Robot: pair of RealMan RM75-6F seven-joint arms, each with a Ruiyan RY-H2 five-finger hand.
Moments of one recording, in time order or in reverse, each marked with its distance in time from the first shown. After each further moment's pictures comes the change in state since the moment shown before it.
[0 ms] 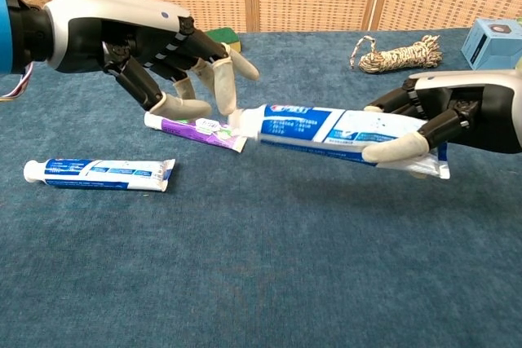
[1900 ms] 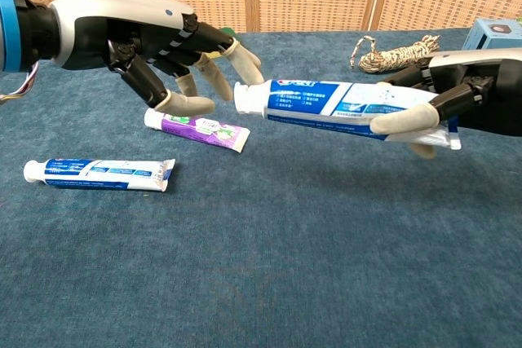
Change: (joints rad) left arm 0.000 -0.018 -0.003 0.008 -0.018 0.023 0.045; right arm -0.063 0.034 0.093 -0.029 0.033 -0.043 0.019
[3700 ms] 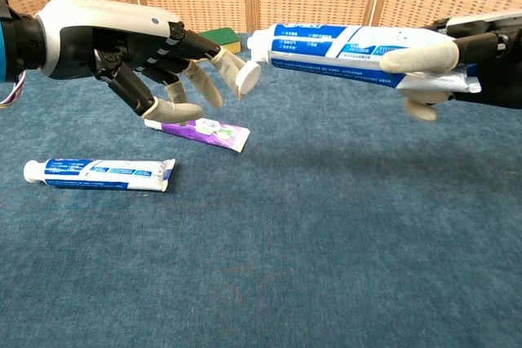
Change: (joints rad) left arm 0.035 0.004 0.010 0.001 0.040 0.004 -0.041; right arm -0.046 0.049 0.061 0.001 -0.175 -0.004 0.371
